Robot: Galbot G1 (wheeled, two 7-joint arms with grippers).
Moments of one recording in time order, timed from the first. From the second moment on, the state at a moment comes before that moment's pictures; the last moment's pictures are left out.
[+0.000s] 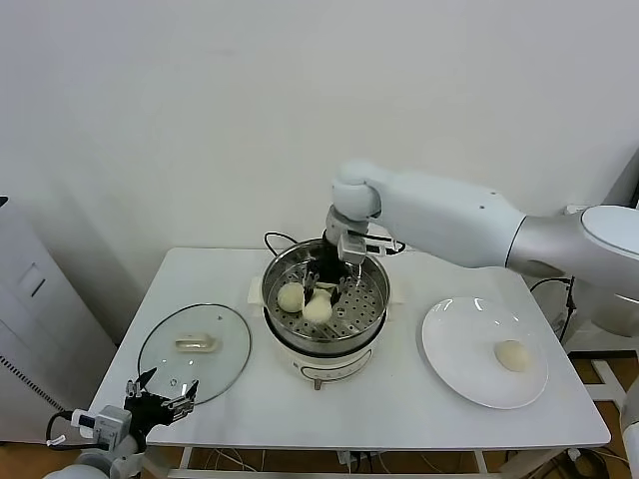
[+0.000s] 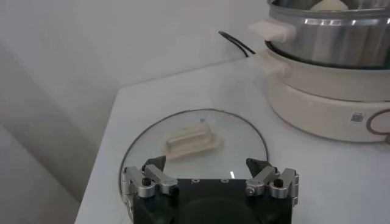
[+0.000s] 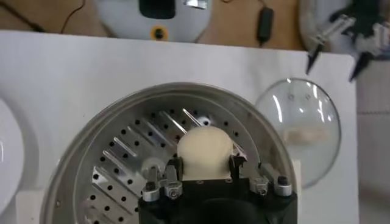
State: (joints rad) left arm 1.61 -0.97 -0.57 -2.11 -0.37 0.47 -0.08; right arm 0.53 1.21 -1.20 1.20 -0.02 0.82 -1.18
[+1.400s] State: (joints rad) left arm 1.61 -0.97 -0.57 -2.11 -0.37 0.47 -0.08; right arm 0.47 1.15 -1.06 1.17 -0.24 0.82 -1.17
